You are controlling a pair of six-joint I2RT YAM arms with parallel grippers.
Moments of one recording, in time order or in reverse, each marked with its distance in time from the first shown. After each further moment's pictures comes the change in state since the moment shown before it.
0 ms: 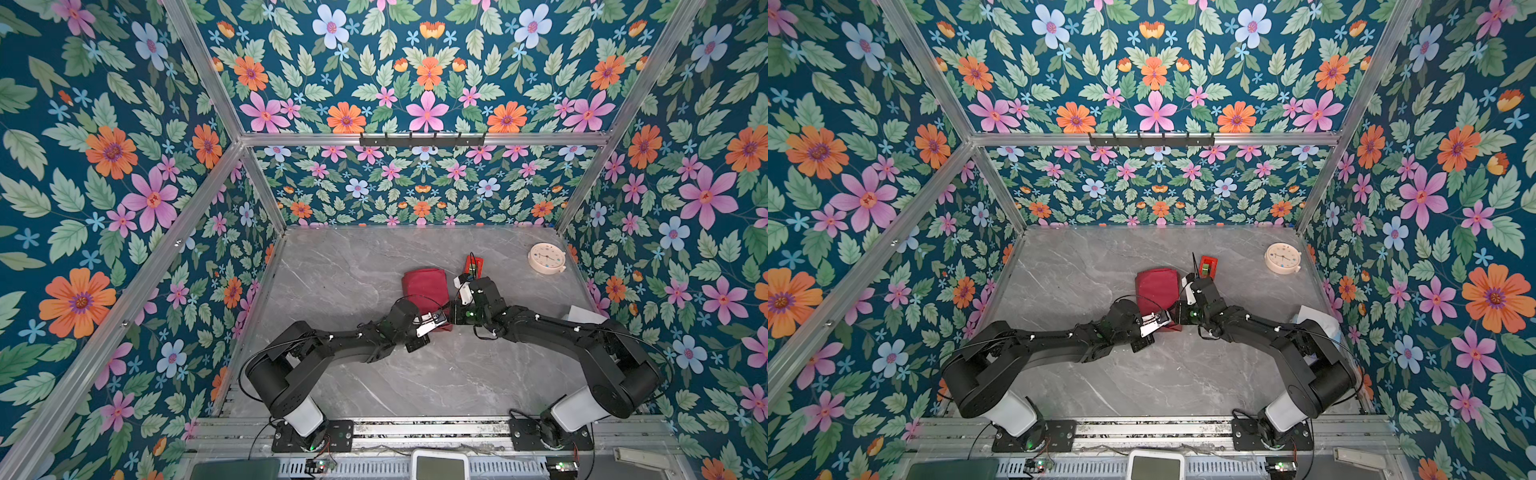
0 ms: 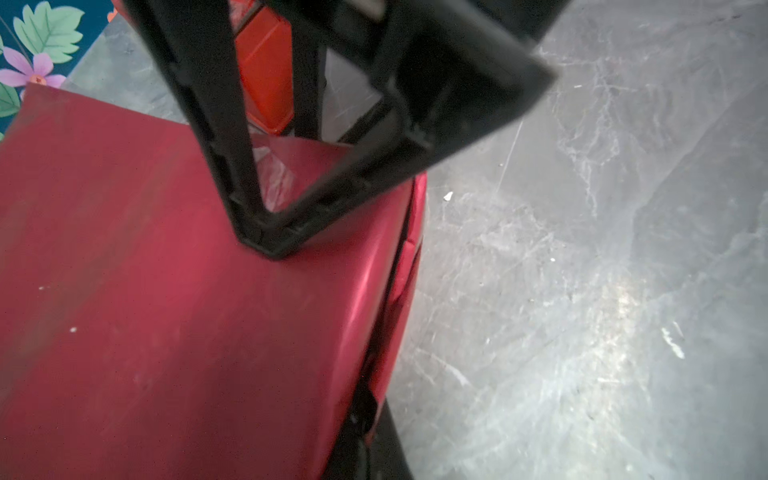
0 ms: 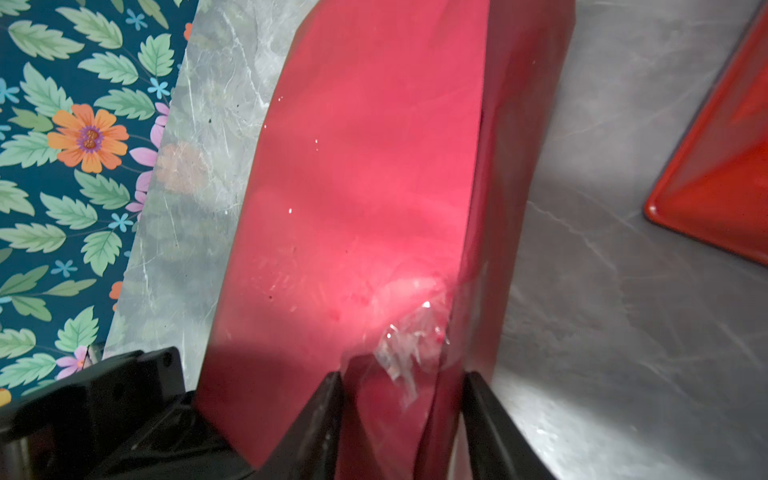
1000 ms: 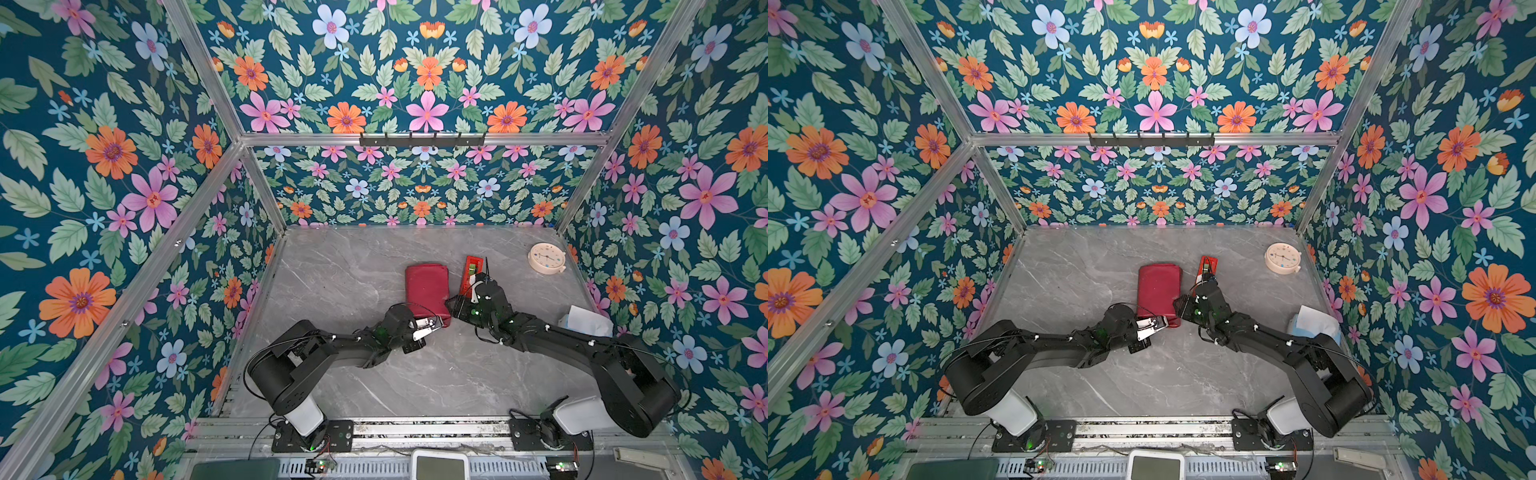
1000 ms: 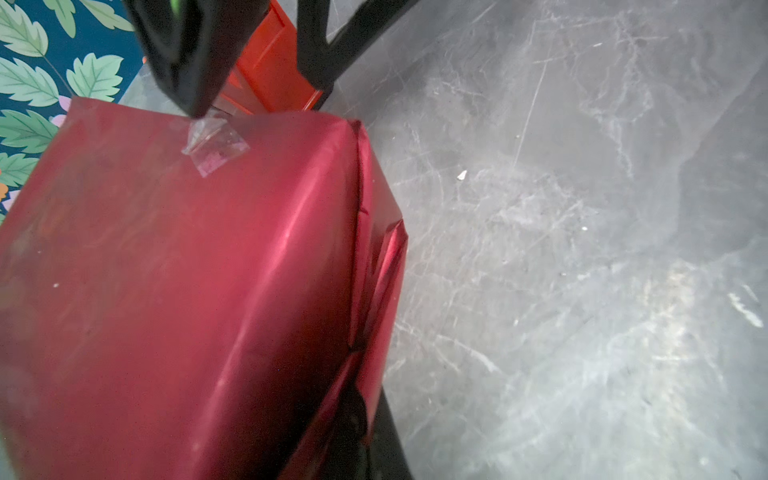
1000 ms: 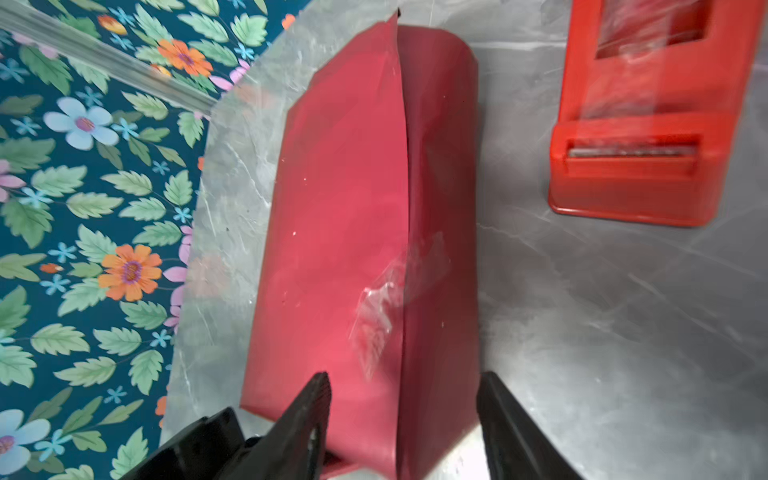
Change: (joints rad) left arm 0.015 0.023 -0.082 0.163 -0.014 0.119; right arm 0.008 -0.083 -0.058 0.067 0.167 0.281
